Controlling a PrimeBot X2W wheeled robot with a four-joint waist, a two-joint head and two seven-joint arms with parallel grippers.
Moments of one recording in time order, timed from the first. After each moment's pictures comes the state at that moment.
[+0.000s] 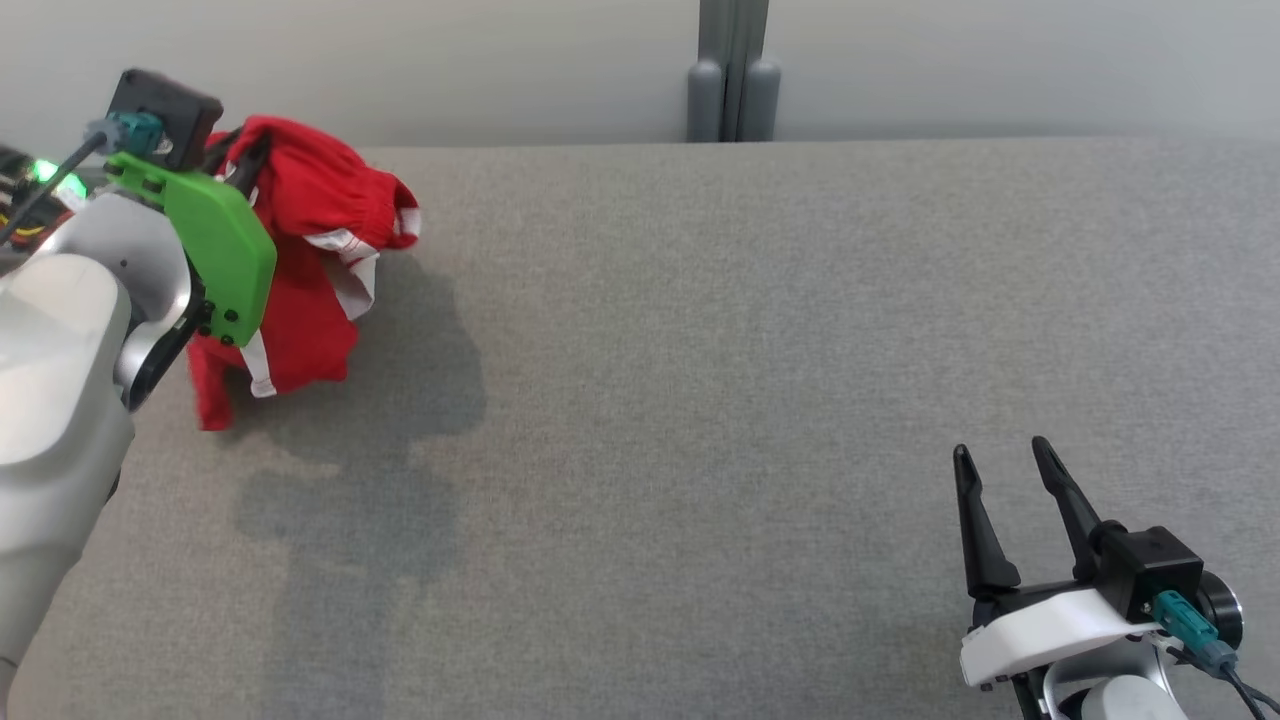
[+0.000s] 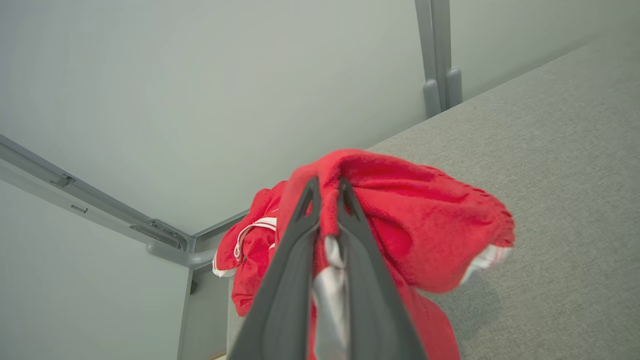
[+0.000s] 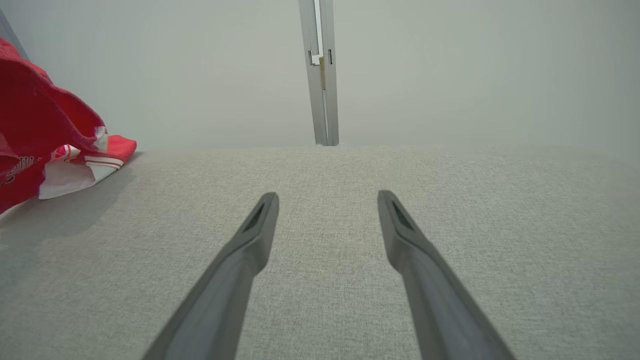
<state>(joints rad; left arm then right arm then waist) -0.99 0.54 -0.77 0.64 -0.56 -0.13 0.18 0.01 -0.05 0.02 0.15 0.11 0.13 -0.26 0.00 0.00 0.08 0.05</state>
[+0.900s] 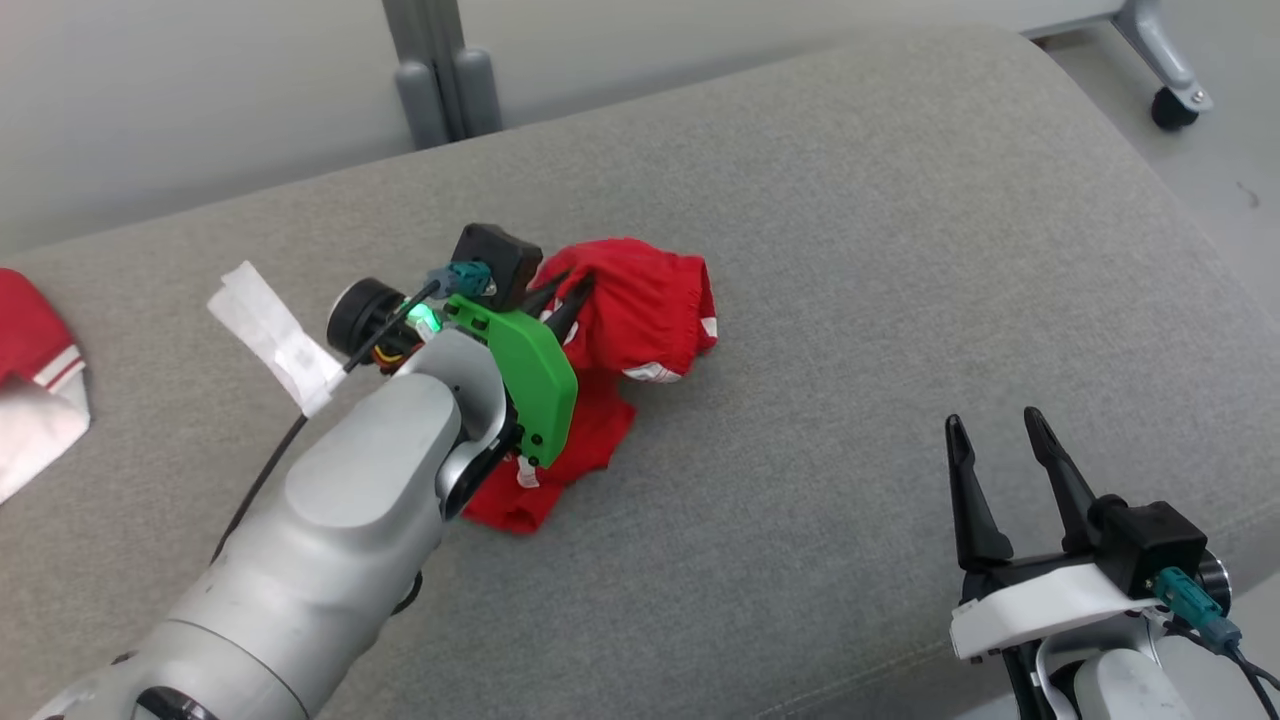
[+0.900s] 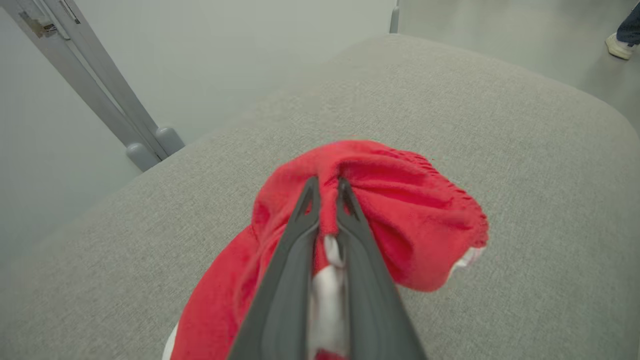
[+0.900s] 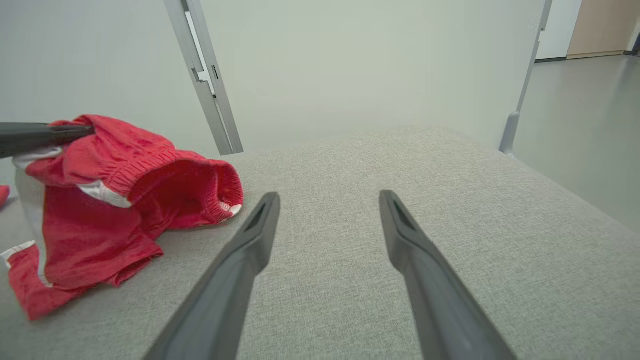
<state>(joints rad) -0.90 0.19 -0.98 0.77 -0.76 -0.10 -0.01 -0.03 -0.05 0.03 0.13 0.16 0.13 -0.26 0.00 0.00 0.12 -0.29</state>
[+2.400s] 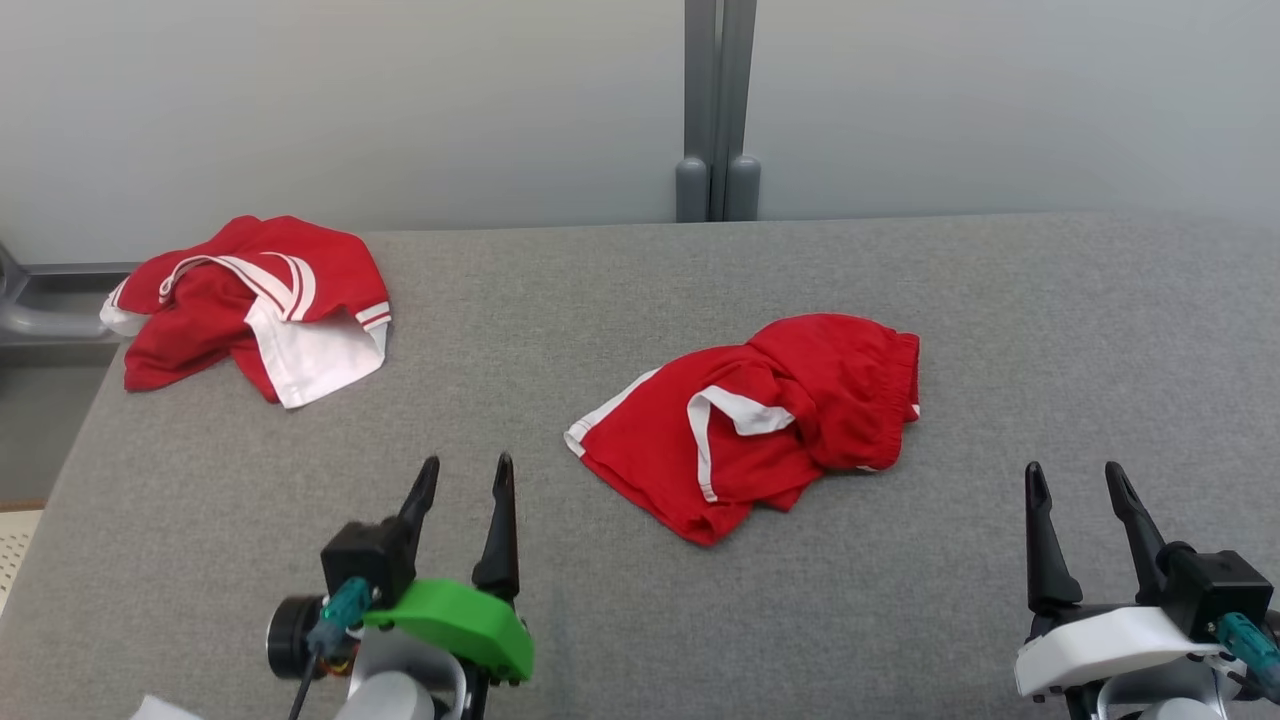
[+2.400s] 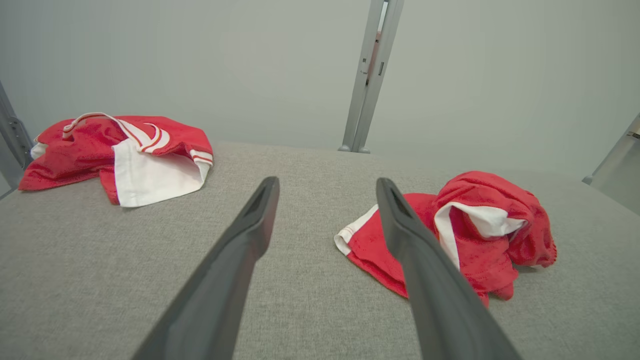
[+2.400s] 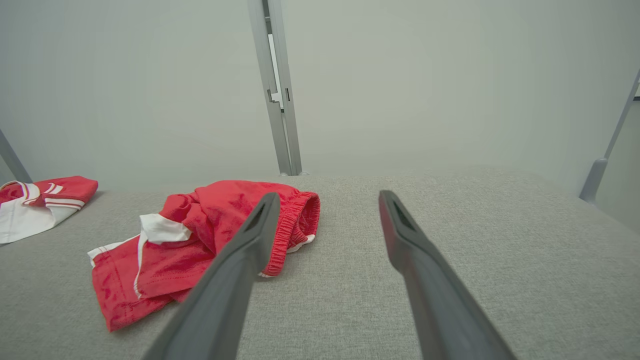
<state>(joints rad) -0.24 0.15 -0.51 0.38 -0.55 0.16 -0.26 0.04 -0.05 -0.10 0.15 0.12 0.13 -0.26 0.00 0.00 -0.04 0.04</state>
